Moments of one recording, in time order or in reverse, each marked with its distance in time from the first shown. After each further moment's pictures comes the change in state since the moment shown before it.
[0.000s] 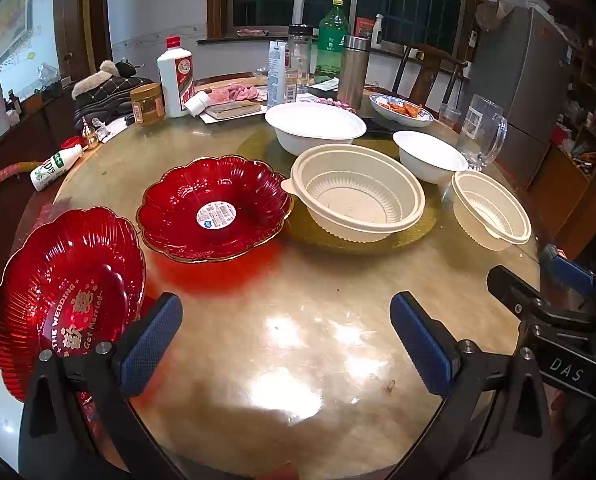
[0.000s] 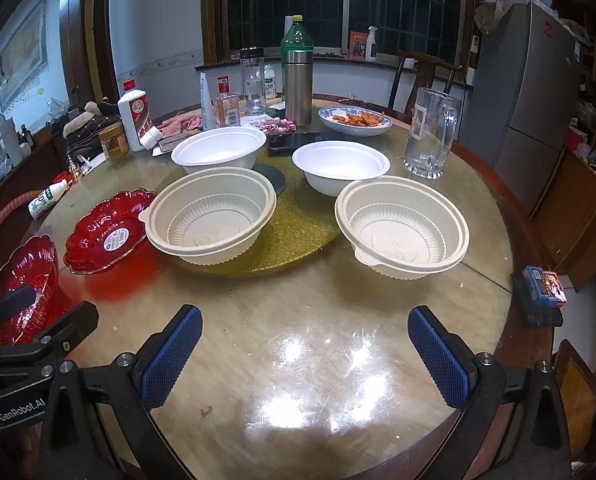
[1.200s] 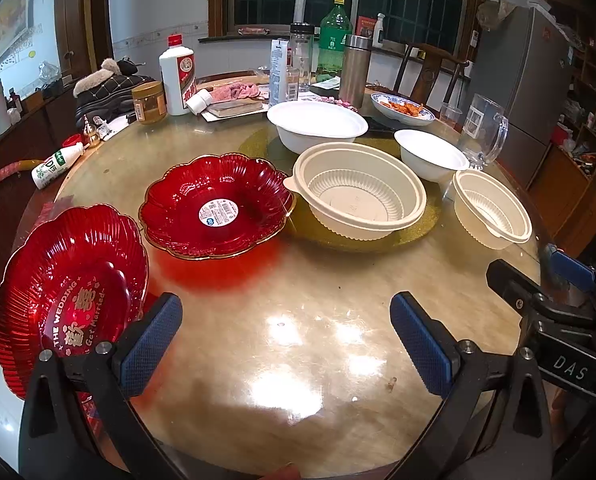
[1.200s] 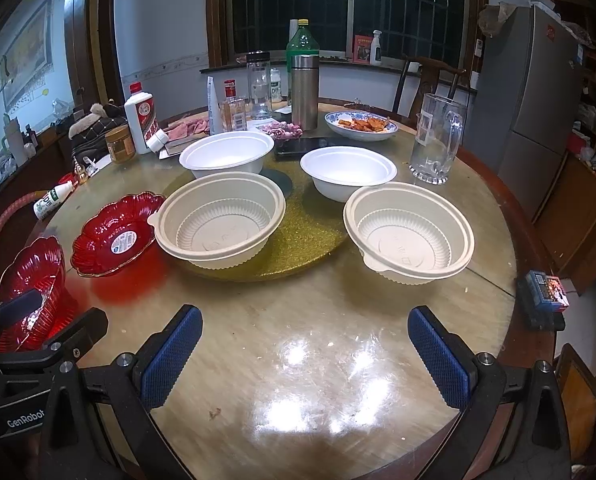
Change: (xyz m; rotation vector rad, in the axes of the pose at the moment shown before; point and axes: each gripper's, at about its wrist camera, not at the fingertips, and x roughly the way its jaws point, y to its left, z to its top) left arm -0.002 0.000 0.000 -0.001 0.007 0.005; right arm -0.005 0.006 0.006 -0.006 -0.006 0.014
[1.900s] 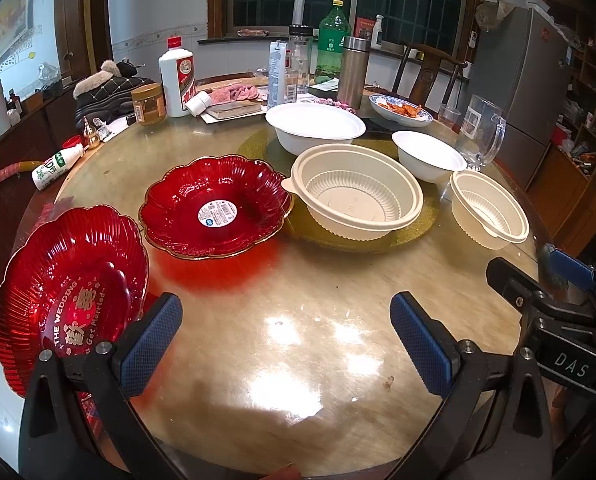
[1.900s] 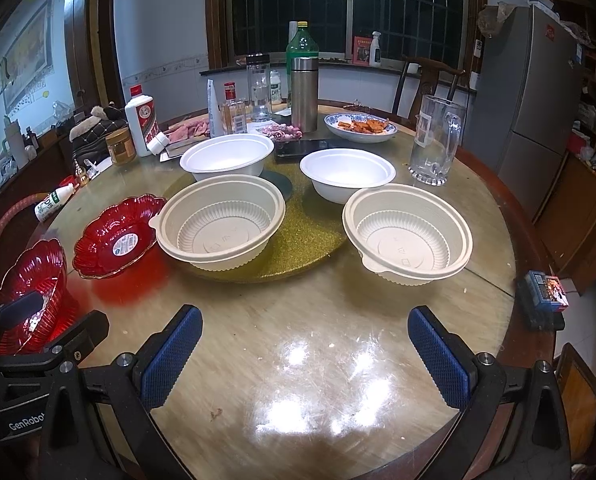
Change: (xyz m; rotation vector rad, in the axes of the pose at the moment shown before) left arm 0.000 -0.001 -0.001 0.001 -0.005 -0.003; right arm -0.001 0.001 0.002 0.002 -0.004 0.000
